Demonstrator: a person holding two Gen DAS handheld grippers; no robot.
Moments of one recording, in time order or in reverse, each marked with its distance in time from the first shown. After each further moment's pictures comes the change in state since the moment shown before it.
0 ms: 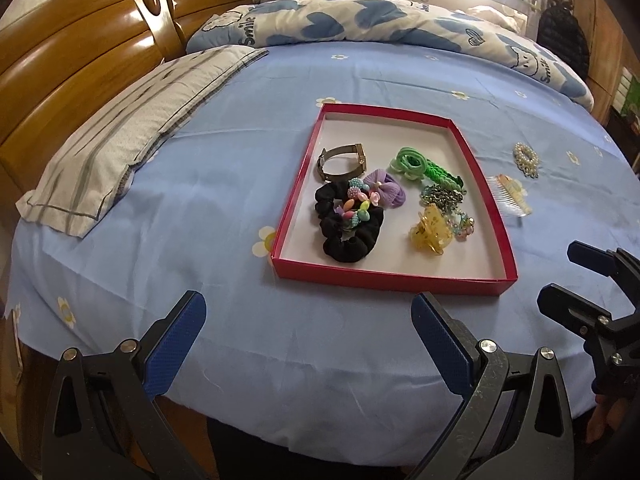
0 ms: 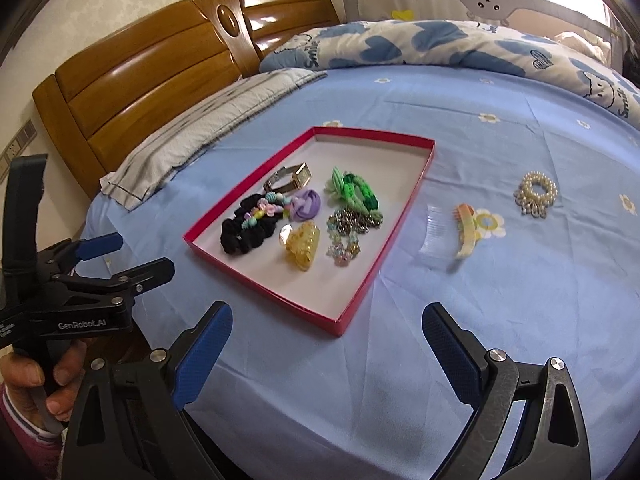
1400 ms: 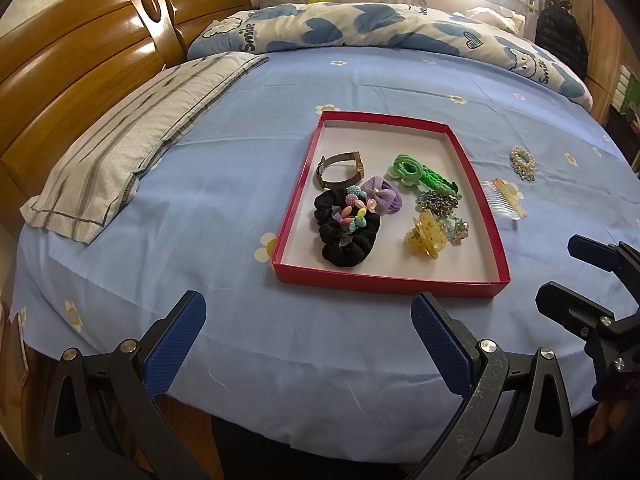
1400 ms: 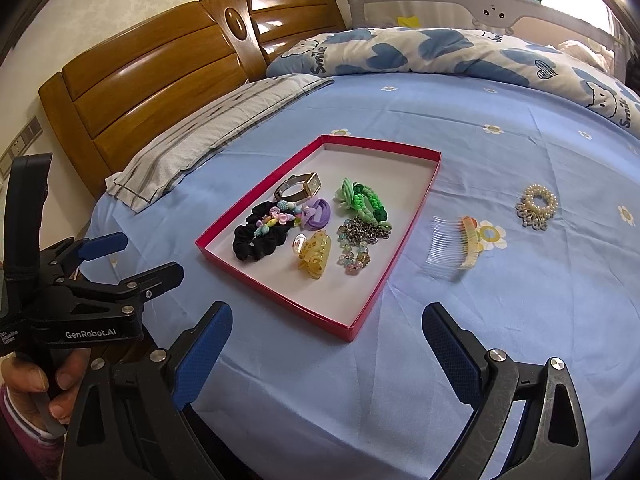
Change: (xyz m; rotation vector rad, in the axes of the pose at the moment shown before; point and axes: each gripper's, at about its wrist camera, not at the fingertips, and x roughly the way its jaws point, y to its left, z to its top) left arm -0.010 -0.003 0.003 0.004 -0.012 0.004; right arm -0.012 0.011 0.007 -0.021 -0.018 0.002
